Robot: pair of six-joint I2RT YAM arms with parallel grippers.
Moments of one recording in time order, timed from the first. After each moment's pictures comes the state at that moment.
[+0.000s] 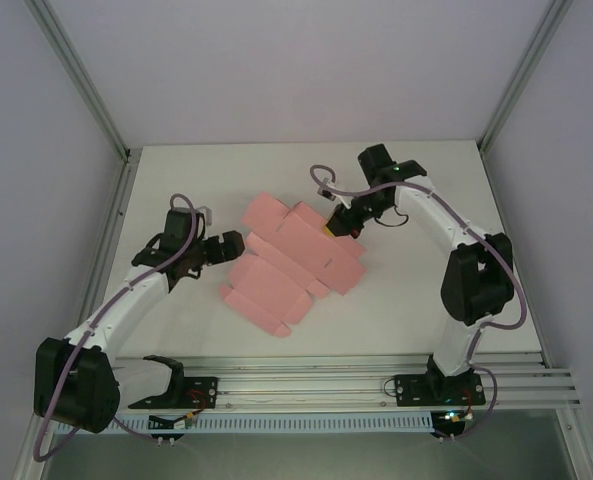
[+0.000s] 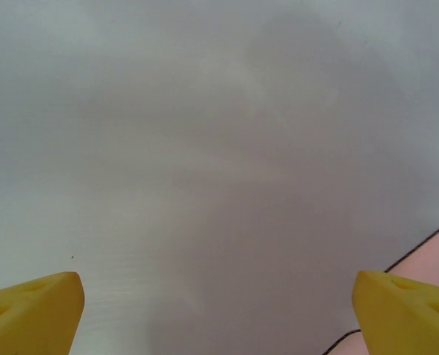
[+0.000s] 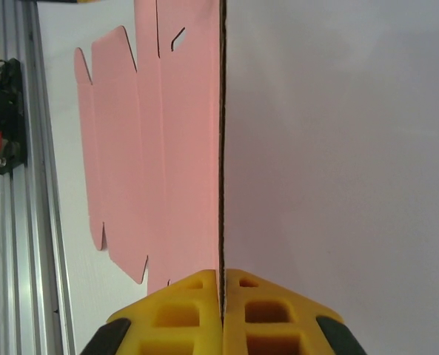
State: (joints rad) left arm -0.24 1.17 0.79 -0.44 0.14 -0.45; right arm 0.39 1.80 1.60 -1.04 -0.75 -0.68
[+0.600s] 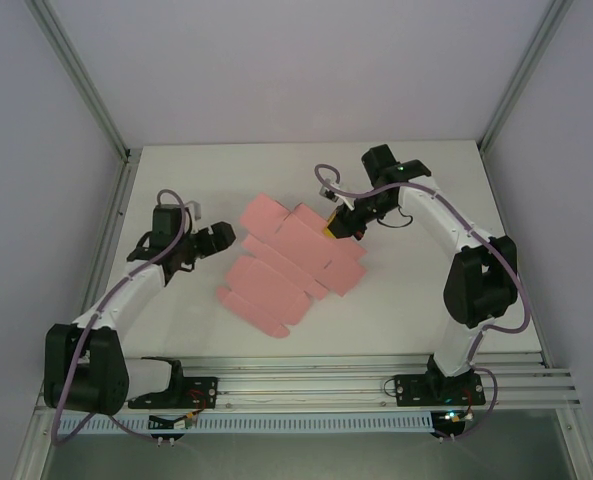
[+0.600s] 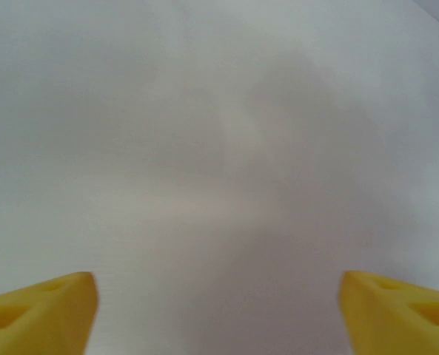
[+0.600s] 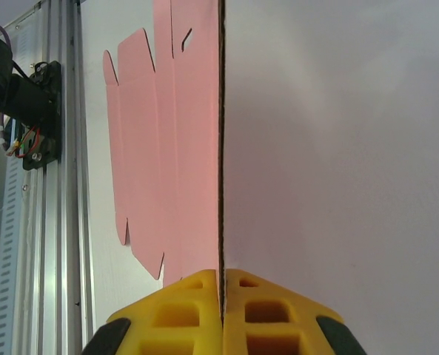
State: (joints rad) left arm -0.11 1.26 0.77 -0.26 0.34 -0.47; right arm 0.38 1.78 1.59 -1.08 -0.82 -0.75
